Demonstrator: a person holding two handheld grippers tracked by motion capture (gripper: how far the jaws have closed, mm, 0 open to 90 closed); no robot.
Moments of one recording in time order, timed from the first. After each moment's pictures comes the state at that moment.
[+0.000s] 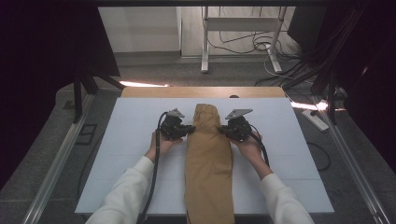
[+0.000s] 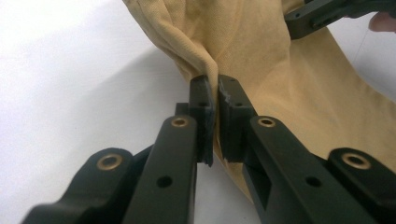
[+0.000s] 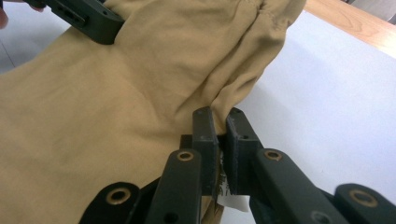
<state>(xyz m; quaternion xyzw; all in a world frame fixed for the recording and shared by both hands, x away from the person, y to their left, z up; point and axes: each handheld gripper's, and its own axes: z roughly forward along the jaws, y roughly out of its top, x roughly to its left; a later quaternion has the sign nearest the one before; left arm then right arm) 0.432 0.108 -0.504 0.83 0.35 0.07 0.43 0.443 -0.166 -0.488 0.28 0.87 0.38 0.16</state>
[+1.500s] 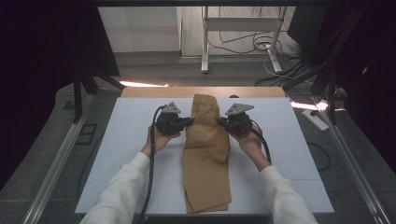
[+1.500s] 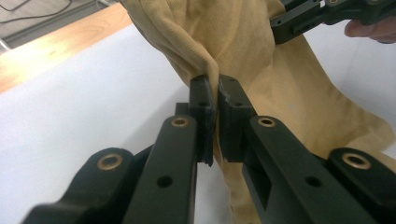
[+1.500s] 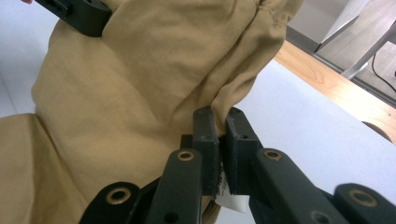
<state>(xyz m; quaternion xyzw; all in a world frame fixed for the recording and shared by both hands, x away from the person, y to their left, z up) 0.421 0.118 -0.474 0.82 0.32 0.12 0.46 0.442 -0.162 -0.465 0.24 0.85 0.41 0.21</state>
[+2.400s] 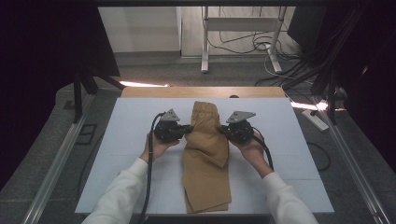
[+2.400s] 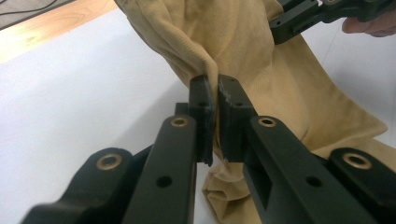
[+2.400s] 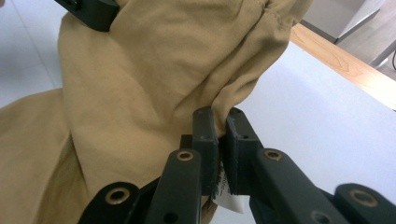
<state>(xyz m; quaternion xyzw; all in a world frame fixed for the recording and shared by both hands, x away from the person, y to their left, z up) 0.398 0.118 -0.480 0.83 0.31 0.11 0.46 0.418 -0.167 -0.471 0.23 0.86 0.41 0.19</state>
